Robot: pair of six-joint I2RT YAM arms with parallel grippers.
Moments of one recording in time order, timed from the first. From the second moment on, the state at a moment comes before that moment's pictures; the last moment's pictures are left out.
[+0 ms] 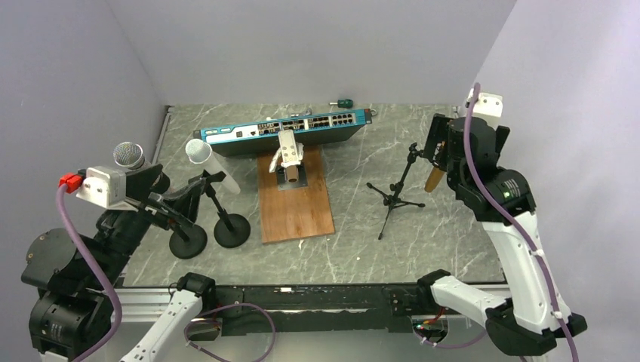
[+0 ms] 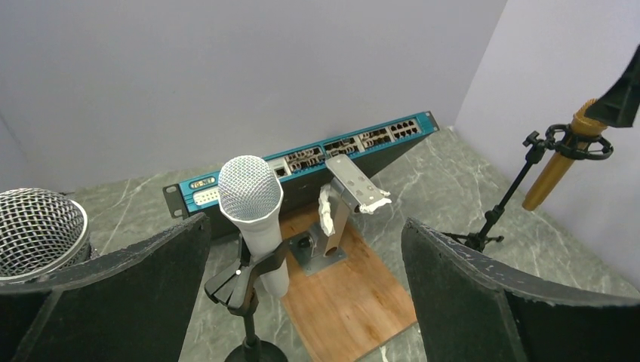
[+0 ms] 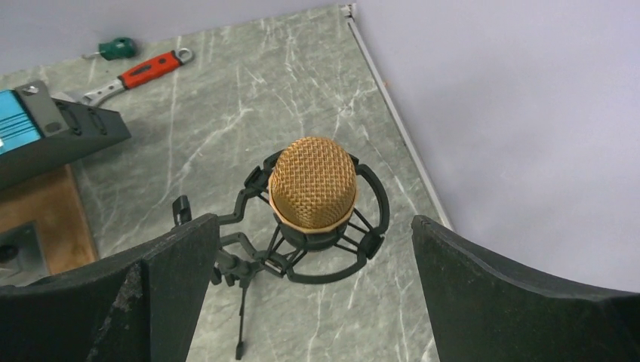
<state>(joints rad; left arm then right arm) -0.28 0.52 1.44 -0.77 0.09 -0.13 0.40 1.01 1.55 -1.00 0.71 0.26</state>
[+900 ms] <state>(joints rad) -0.28 0.54 1.44 -0.81 0.14 -0.09 0.15 1.04 1.41 -0.78 0.44 0.15</state>
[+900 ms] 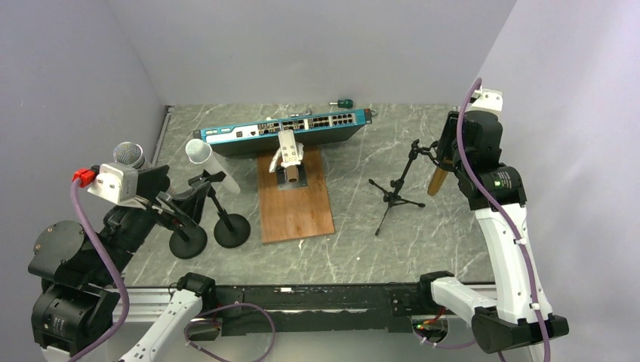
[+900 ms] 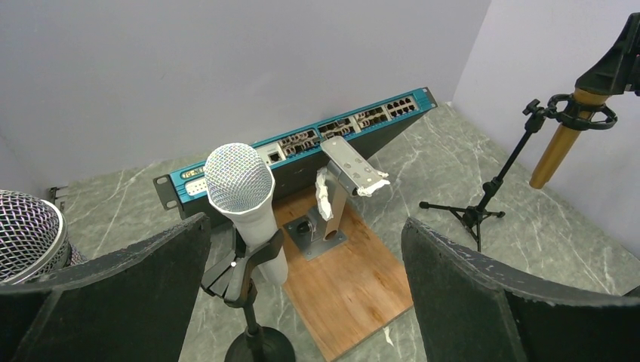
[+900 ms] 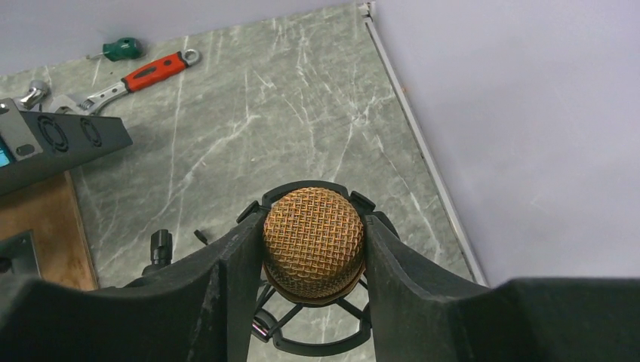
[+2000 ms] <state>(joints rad) -0.28 0.53 1.46 -0.82 0.13 -0.09 0.15 1.14 2.07 -0.89 0.29 0.09</state>
